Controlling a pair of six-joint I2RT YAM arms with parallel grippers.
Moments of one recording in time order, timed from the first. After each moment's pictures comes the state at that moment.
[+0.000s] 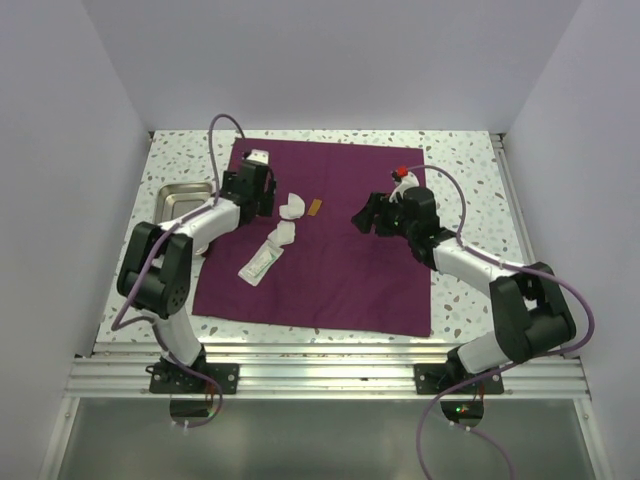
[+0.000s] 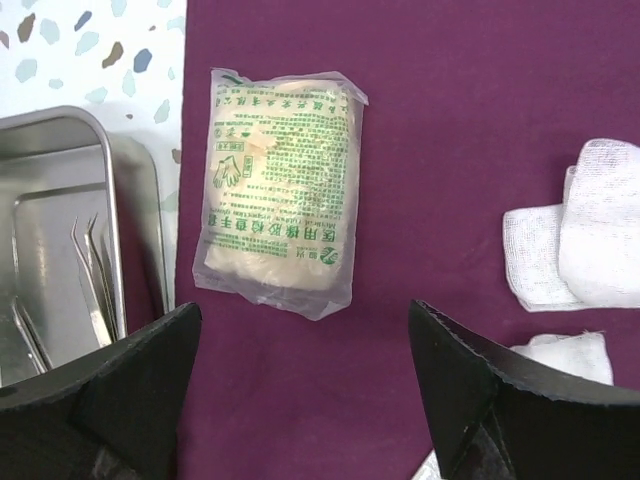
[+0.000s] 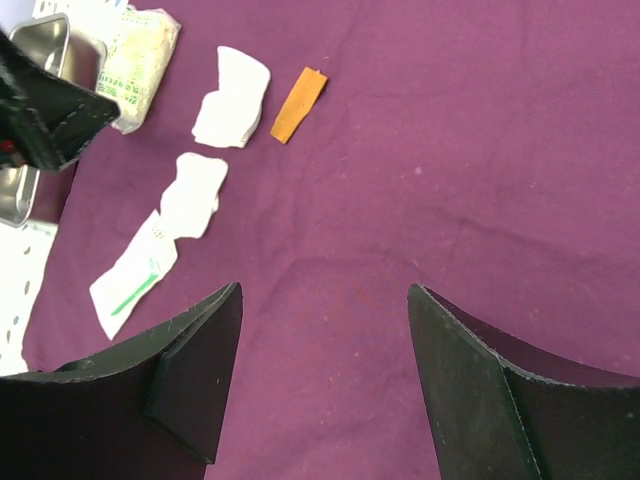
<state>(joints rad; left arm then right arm) -0.34 1.77 1.17 -0.19 -0.41 -0.10 0.38 1.48 0.78 0.23 -0.20 0.49</state>
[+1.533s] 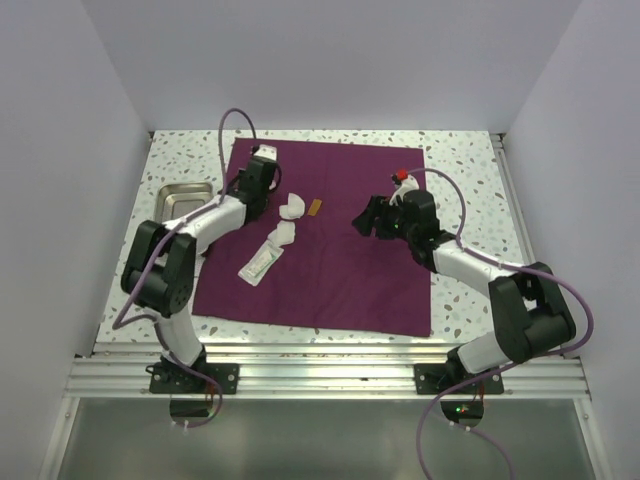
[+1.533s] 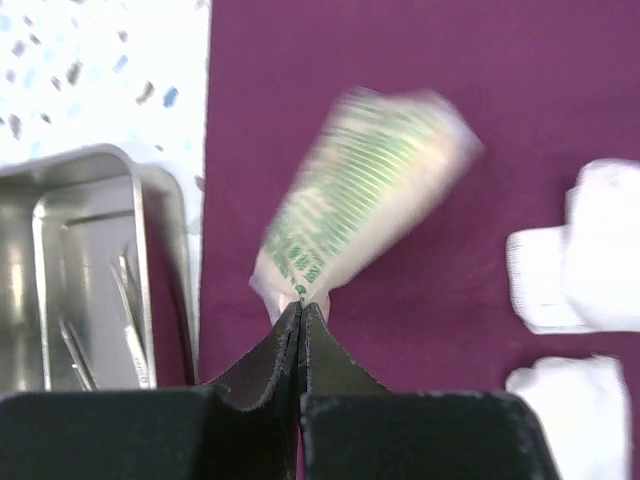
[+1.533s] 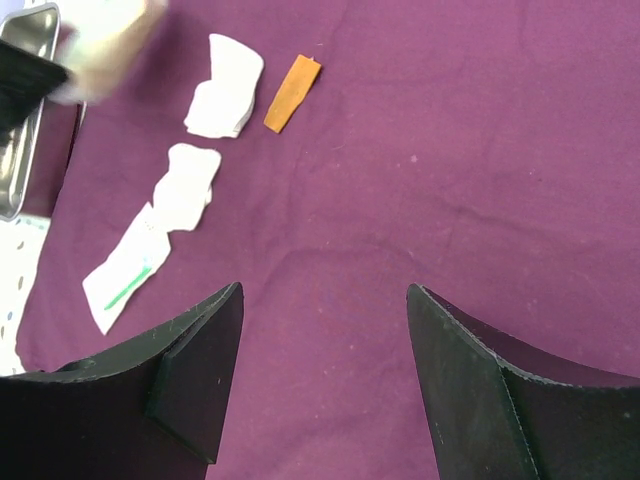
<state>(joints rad) -0.39 1.86 1.24 -0.18 -0.54 -0.02 0.38 1.48 0.76 0.25 -0.20 0.49</state>
